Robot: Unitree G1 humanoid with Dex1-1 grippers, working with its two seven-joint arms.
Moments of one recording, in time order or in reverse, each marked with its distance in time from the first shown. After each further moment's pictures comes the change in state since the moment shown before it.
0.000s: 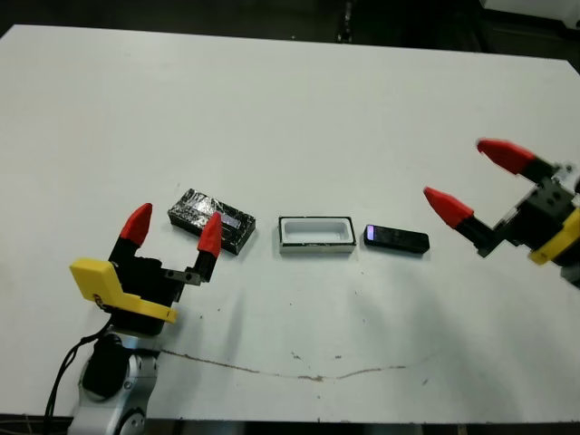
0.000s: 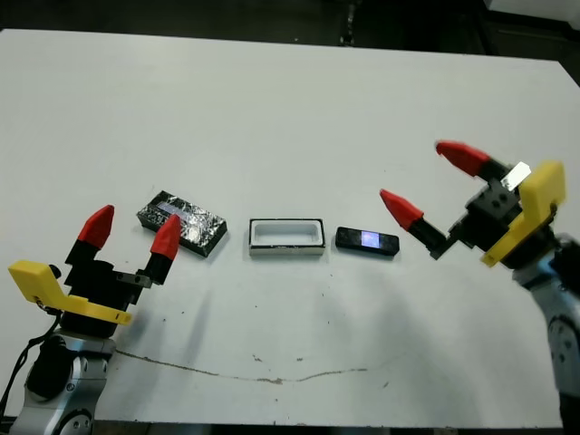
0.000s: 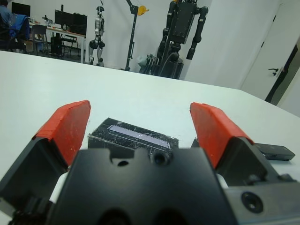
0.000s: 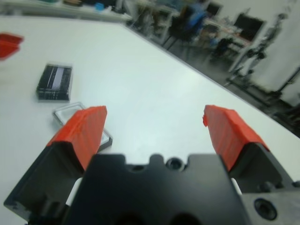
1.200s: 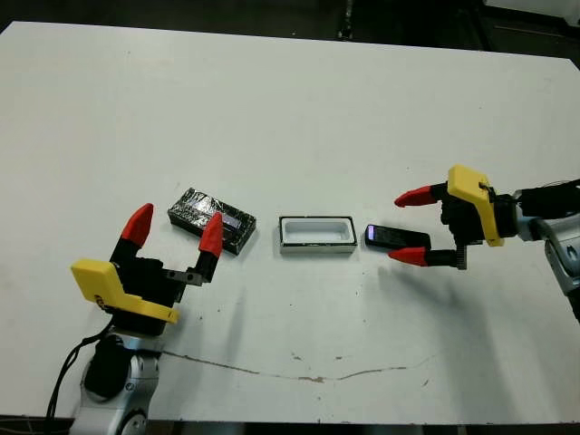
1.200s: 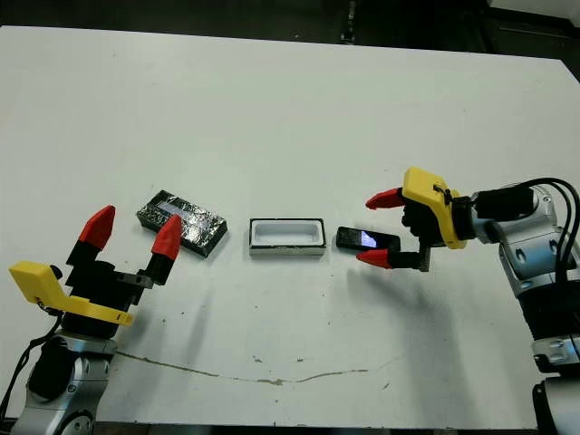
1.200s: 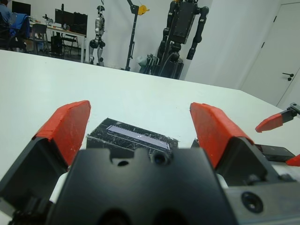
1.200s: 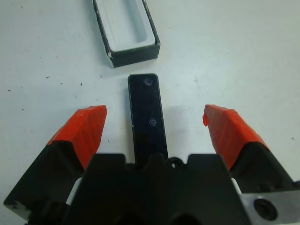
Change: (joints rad) left arm -0.004 0.003 -0.012 -0.003 0.000 -0.001 0.014; right arm -0.334 -0.011 0.367 0.481 -0.366 -0.042 0.389
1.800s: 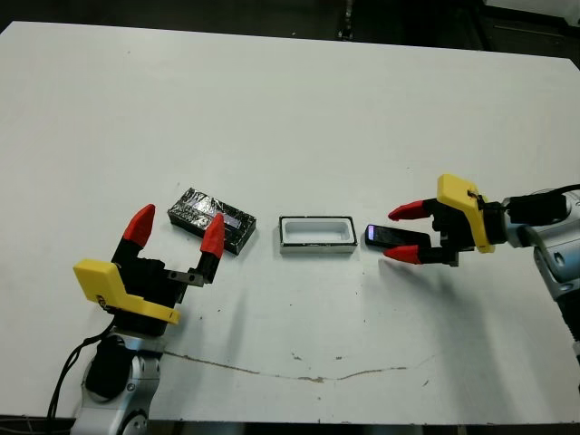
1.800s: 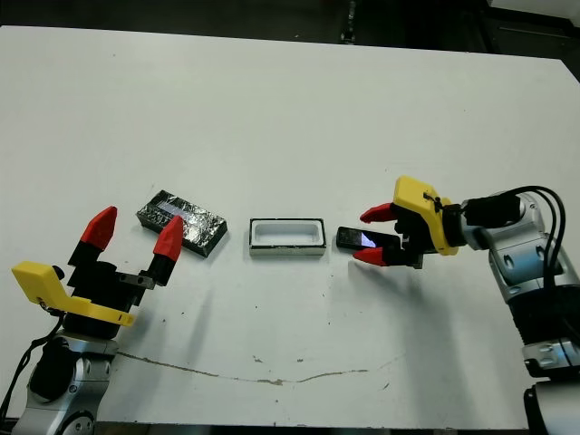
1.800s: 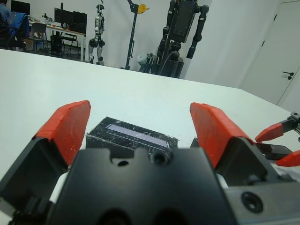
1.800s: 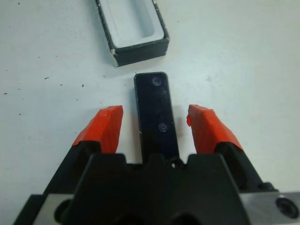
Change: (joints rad) left arm 0.002 -0.001 -0.002 0.000 0.007 0.001 0.000; right arm 0.031 0.039 0.006 0.002 -0.014 -0.001 -0.015
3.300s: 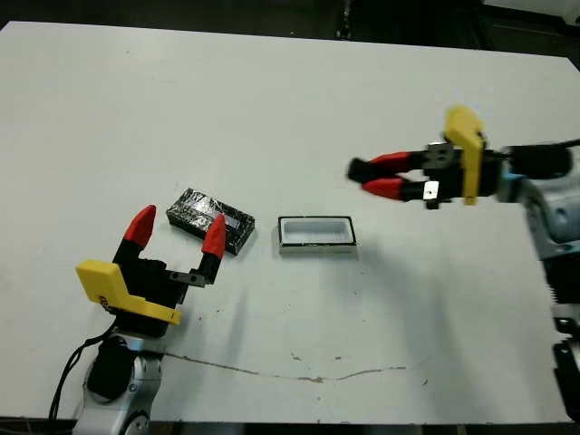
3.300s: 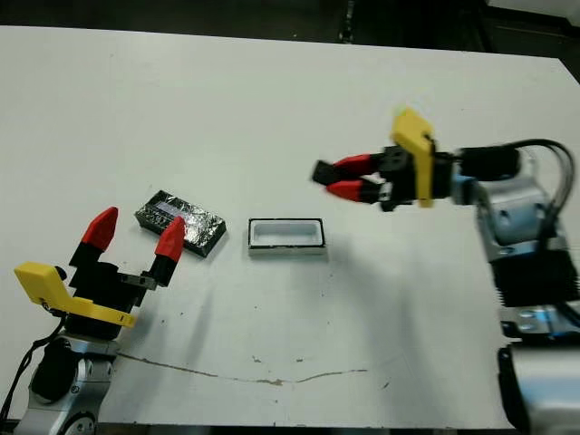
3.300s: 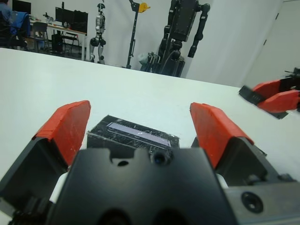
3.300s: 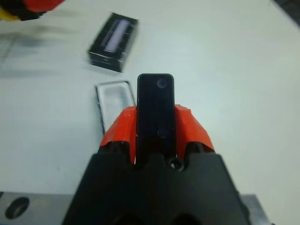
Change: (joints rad) left arm 0.003 -0.005 -0.001 0.001 0.006 -0.001 0.004; right arm -0.199 0.144 -0.003 -0.083 0.117 0.138 -0.006
